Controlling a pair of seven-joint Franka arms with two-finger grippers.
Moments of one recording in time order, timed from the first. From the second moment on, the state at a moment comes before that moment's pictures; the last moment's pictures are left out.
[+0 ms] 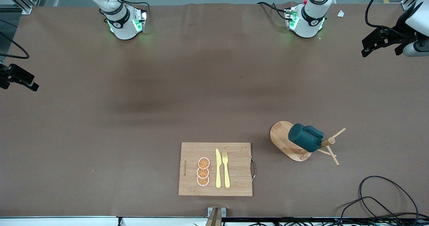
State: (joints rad) left arm -0.02 -0.08 -0.10 -1.53 0.02 1.44 -0.14; right arm -0.06 0.03 -0.02 -1.52 0.04 1.66 0.03
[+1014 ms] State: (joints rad) left arm -0.03 -0.11 -0.10 -1.57 0.02 1.47 -0.14; right arm -0.06 0.03 -0.02 -1.52 0.02 1.66 -0.01
